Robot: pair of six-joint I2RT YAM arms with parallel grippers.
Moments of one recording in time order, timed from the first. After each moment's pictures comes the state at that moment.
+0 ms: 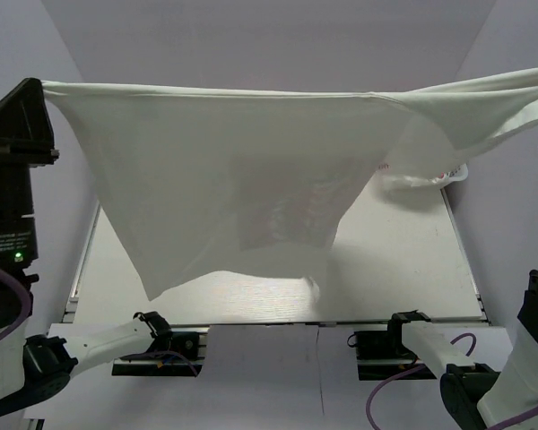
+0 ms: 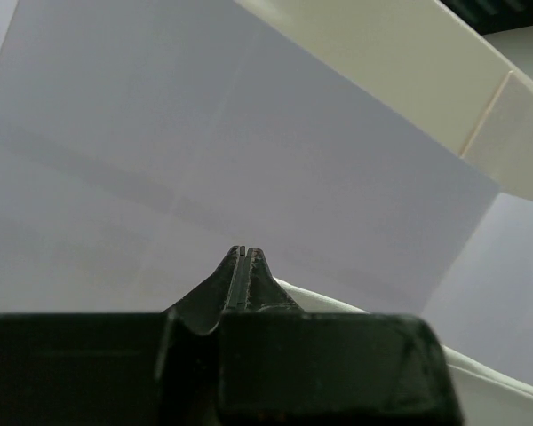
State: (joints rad) left arm -0.84 0.93 1.89 -0.12 -0.73 0.04; right arm 0.08 0.94 2.02 -0.36 0.19 0.15
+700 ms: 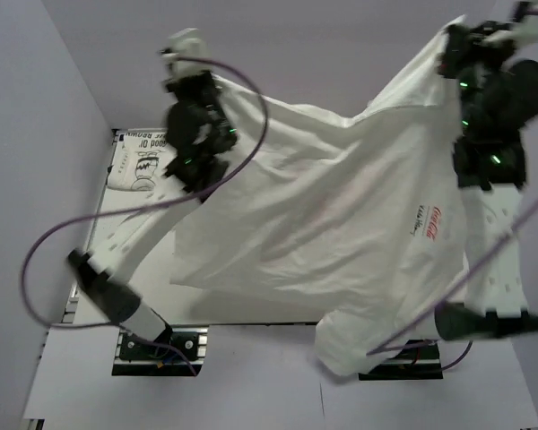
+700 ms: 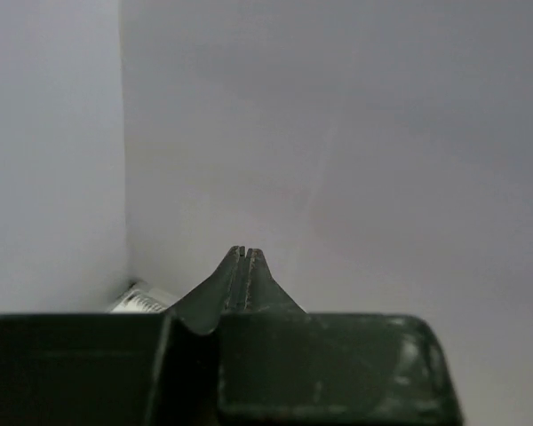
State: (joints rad) left arm -0.75 1.48 1.76 0.57 -1.10 0.51; right arm 0.08 1.31 1.94 -0.17 0.08 0.13
